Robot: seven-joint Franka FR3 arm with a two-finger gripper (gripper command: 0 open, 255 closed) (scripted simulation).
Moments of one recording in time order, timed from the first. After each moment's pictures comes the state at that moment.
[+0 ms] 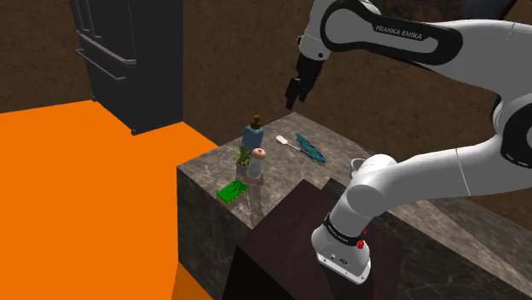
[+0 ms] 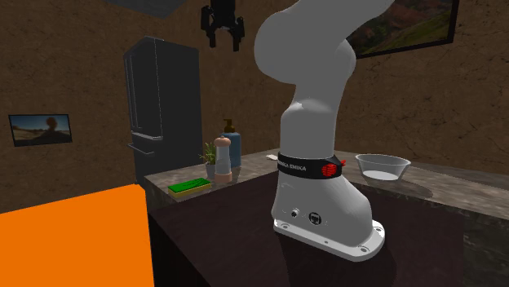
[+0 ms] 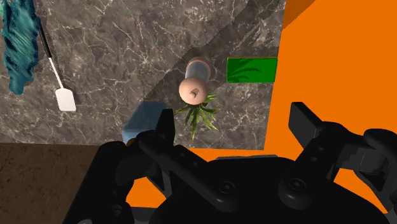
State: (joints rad) arm -0.02 -0.77 -0.02 -2.38 -0.09 1.68 -0.07
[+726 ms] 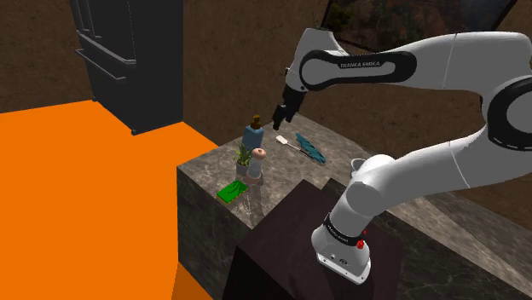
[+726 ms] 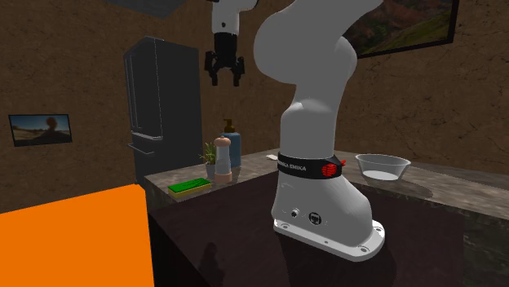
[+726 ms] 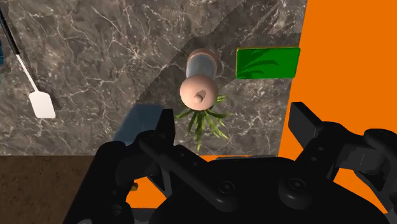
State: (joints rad) arm -0.04 -0.66 -0.09 -2.60 -0.10 2.04 -0.10
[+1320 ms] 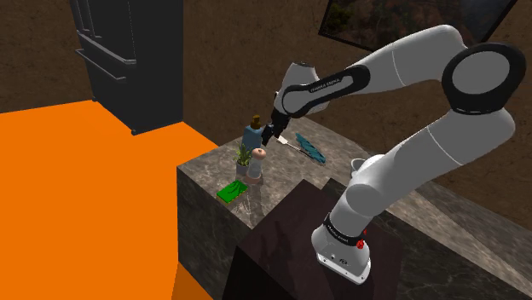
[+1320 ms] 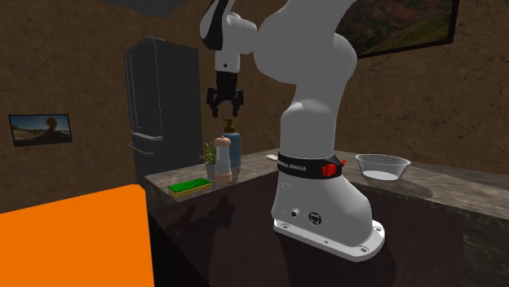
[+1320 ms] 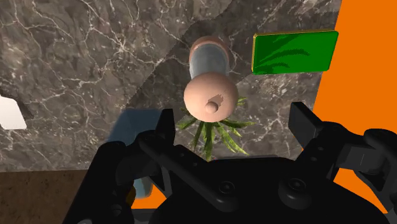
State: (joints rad) arm -0.04 -0.38 -0.18 -2.69 -0.09 2.45 -0.16
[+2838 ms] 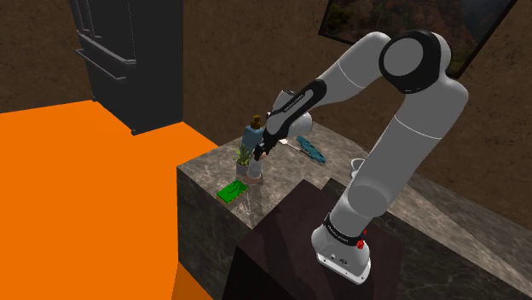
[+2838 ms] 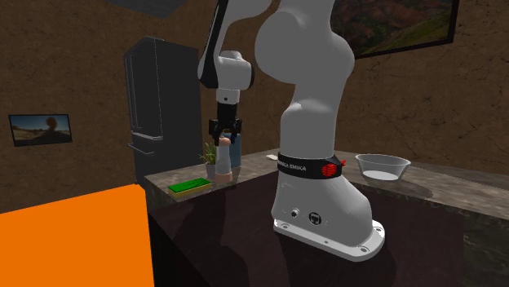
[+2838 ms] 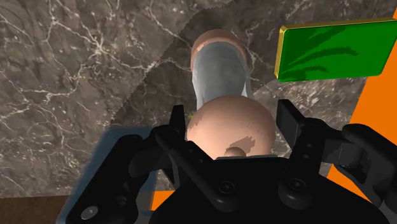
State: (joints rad) arm 0.01 -0.02 -0.24 -2.69 0.09 2.83 -0.31
